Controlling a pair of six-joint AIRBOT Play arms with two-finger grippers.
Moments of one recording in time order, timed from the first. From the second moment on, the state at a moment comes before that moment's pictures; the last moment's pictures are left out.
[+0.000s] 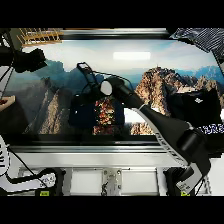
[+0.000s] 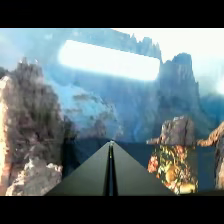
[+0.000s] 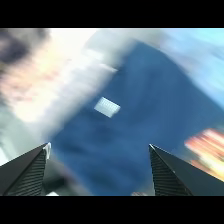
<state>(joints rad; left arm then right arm) 0.13 -1.41 1.71 1.24 -1.29 -1.63 0.70 -1.77 1.76 -1.12 0.92 1.52</state>
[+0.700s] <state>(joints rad) -0.10 -1.18 1.08 1.23 -1.04 -1.62 0.25 -1.63 1.04 -0.68 0.89 1.29</state>
